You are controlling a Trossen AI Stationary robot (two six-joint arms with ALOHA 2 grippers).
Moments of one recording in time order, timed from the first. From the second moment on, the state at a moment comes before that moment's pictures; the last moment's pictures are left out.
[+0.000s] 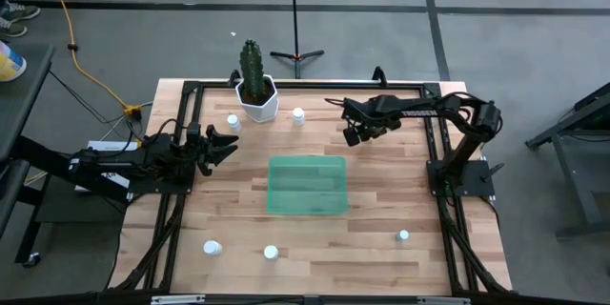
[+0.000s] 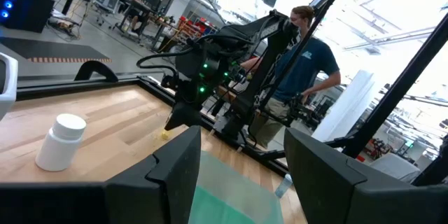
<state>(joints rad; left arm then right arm) 0.02 0.01 0.03 0.16 -0.20 -0.51 -0.43 1.71 1.04 -0.82 0.16 0.80</state>
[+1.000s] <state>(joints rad) 0.02 0.01 0.03 0.16 -0.20 -0.51 -0.33 1.71 1.44 -0.96 0.05 0.70</state>
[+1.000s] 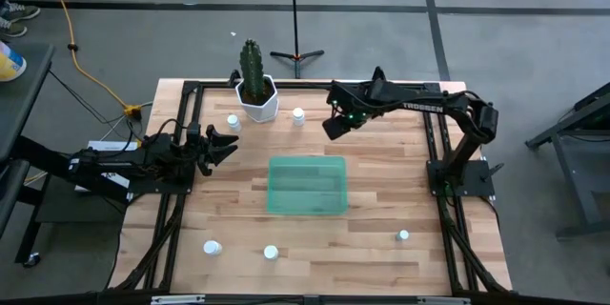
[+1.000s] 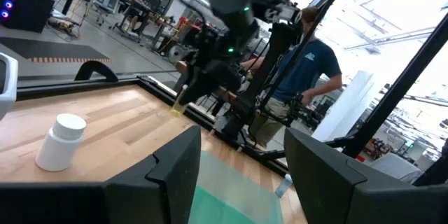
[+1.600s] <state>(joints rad) 0.02 0.01 0.03 0.16 -0.20 -0.51 -0.07 1.71 1.47 -0.95 0.14 0.84</state>
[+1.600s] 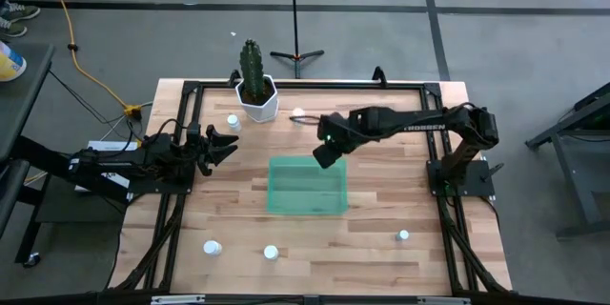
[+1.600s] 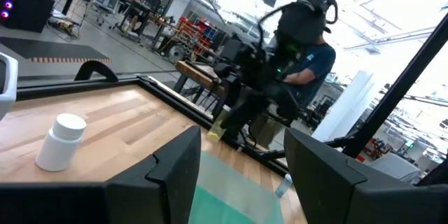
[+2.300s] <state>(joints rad) 0.02 0.01 0.03 0.16 -0.20 -0.51 0.01 1.72 1.34 -0.82 0.20 0.89</state>
